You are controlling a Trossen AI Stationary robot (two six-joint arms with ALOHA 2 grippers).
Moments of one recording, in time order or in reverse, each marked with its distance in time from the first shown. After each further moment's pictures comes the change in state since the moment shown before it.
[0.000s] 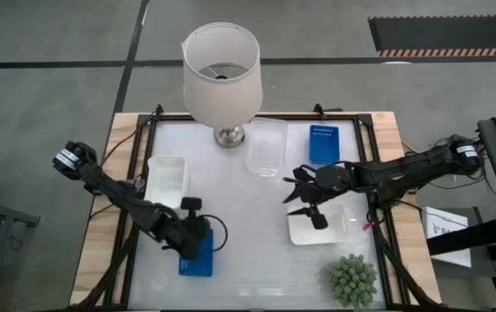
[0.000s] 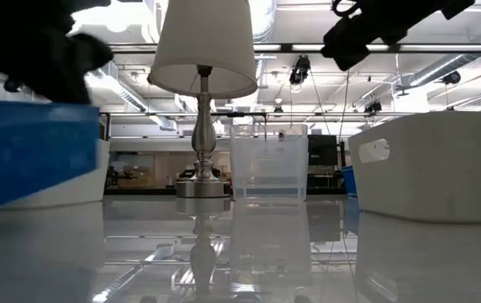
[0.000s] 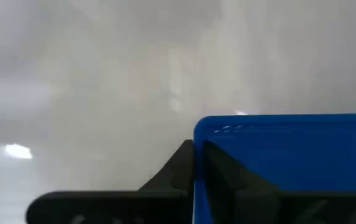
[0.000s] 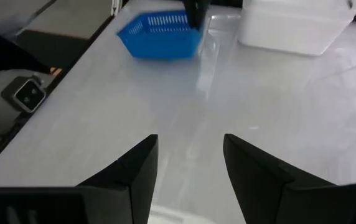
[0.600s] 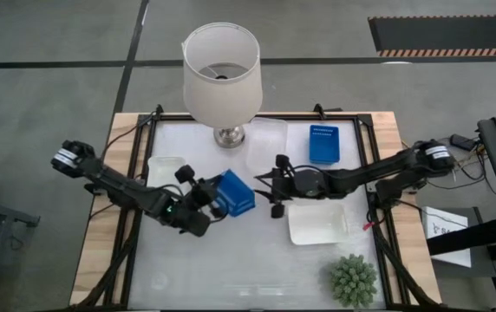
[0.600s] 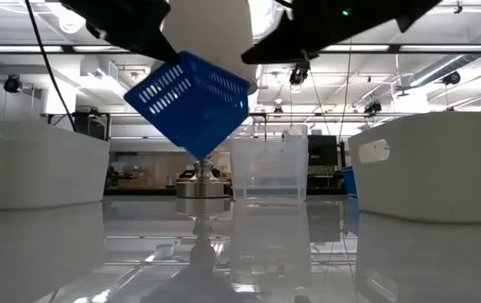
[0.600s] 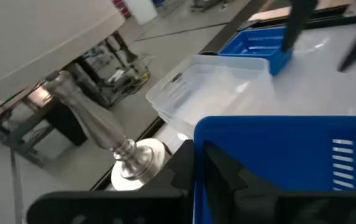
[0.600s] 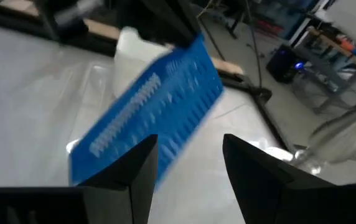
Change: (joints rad) left arm 0.159 -0.023 0.019 0.246 -0.768 0.058; right arm 0.000 0.332 0.094 0.479 0.482 -0.199
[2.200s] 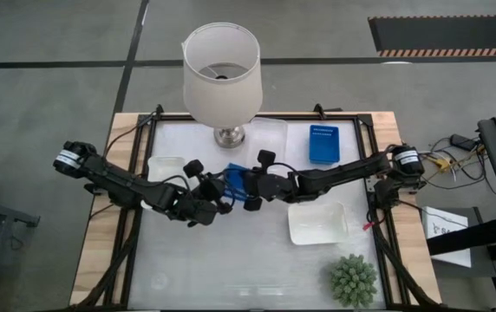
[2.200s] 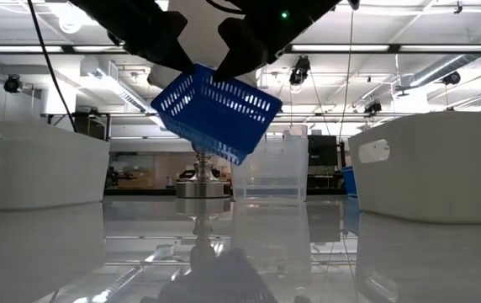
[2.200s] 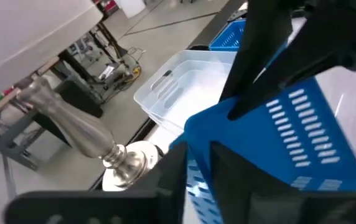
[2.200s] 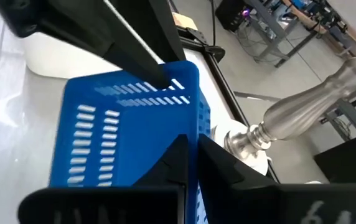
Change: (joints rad) left arm 0.093 0.024 0.001 0.124 0.109 0.157; right arm -0.002 0.270 0.411 -0.366 0.296 0.065
